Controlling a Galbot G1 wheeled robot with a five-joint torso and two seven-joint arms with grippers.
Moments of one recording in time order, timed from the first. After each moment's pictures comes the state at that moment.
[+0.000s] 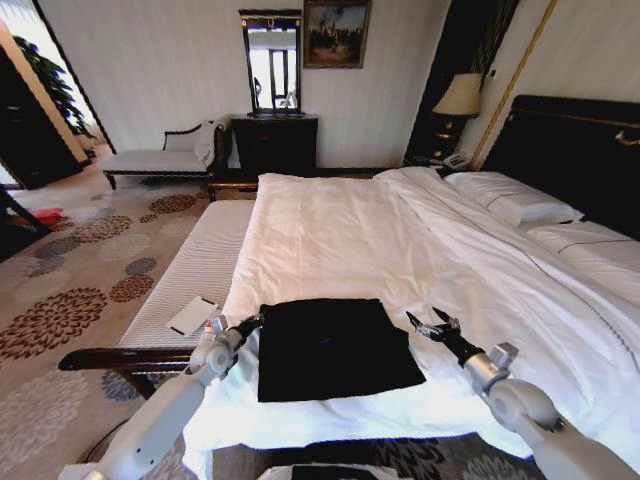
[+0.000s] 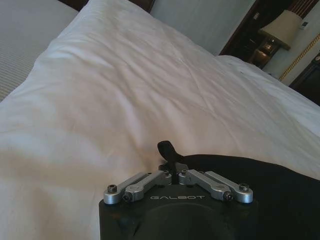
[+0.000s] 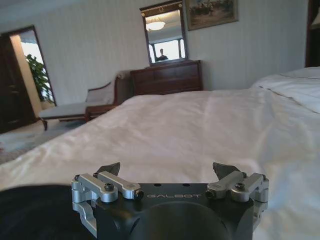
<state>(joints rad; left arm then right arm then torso) 0.98 -0.98 -0.07 -1.58 -1.11 0.21 -0.09 -1.50 0.70 0.59 1.81 0.95 0.05 -0.18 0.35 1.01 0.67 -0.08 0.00</state>
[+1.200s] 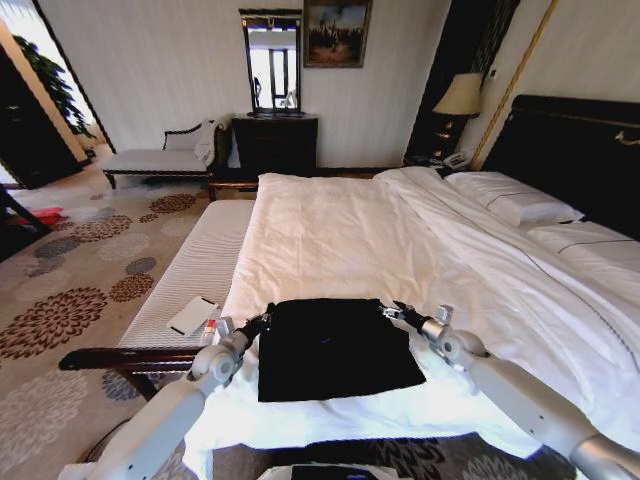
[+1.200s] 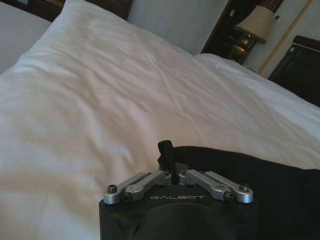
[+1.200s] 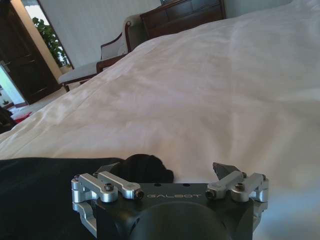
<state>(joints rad) 1.02 -0.94 -0.03 -1.69 -1.04 0.19 -0.12 -0.81 0.69 -0.08 1.32 1.15 -0.06 -0.27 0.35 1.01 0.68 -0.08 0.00</state>
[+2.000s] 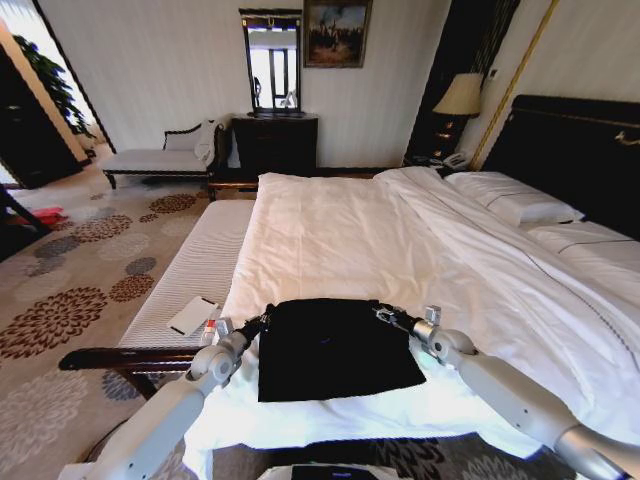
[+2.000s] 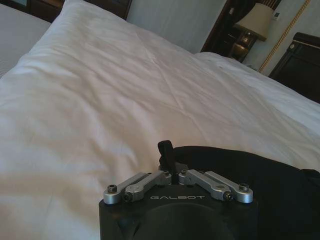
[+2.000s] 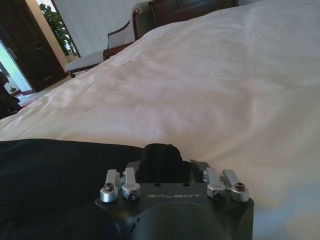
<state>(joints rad) 1.01 -0.94 -0.02 -1.68 -1.04 0.19 -0.11 -0.78 0.72 -0.13 1.29 1.11 -0.07 -0.29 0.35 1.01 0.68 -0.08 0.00</state>
